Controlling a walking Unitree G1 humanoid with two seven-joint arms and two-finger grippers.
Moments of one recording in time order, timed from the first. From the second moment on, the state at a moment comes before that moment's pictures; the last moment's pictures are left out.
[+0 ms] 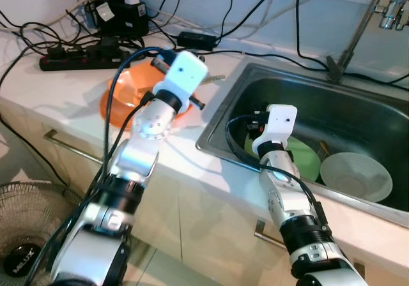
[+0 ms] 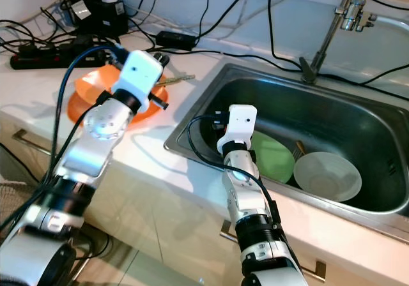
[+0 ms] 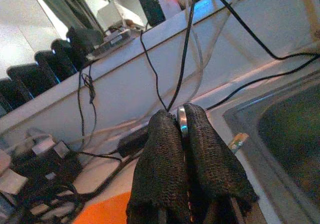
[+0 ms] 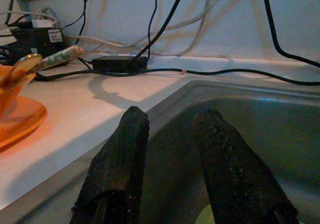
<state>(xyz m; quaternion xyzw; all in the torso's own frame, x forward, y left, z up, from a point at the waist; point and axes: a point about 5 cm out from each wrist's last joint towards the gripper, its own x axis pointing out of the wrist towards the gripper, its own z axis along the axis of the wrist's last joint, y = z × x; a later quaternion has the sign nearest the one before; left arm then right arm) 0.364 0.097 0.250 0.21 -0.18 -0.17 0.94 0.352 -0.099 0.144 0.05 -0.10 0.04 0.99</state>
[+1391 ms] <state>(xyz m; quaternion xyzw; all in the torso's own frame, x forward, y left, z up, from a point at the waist) 0.330 0.073 0.282 -0.07 -0.25 -0.29 0.92 0.355 -0.151 0.172 -0.03 -0.14 0.15 0.98</state>
